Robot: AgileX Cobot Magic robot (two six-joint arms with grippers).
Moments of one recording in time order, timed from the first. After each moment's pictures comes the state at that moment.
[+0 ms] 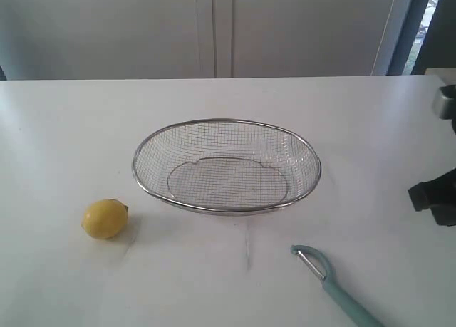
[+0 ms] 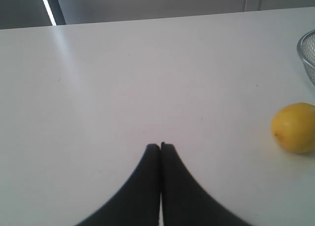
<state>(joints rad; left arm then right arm) 0.03 0.00 0.02 -0.08 0.32 0.13 0.04 1.13 -0.78 0.18 0.92 -0.22</state>
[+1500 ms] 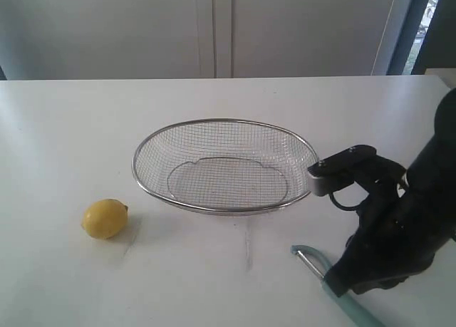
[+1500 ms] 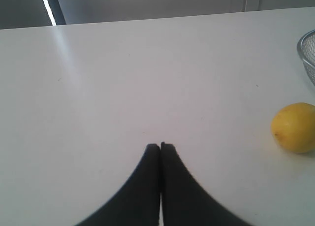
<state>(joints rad) 0.03 0.00 0.02 -0.08 0.32 0.13 0.45 1.35 -0.78 0.19 0.95 -0.25</state>
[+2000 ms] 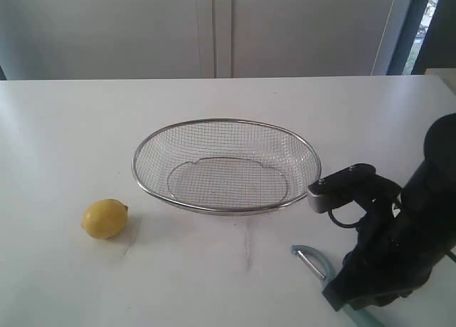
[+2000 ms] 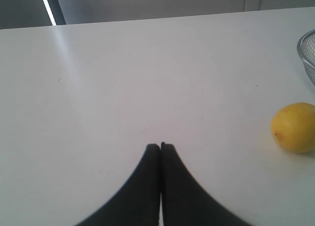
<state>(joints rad) 0.03 0.00 0.02 -0.08 0.32 0.13 0.45 1.39 -0.71 0.18 0.87 -0.22</state>
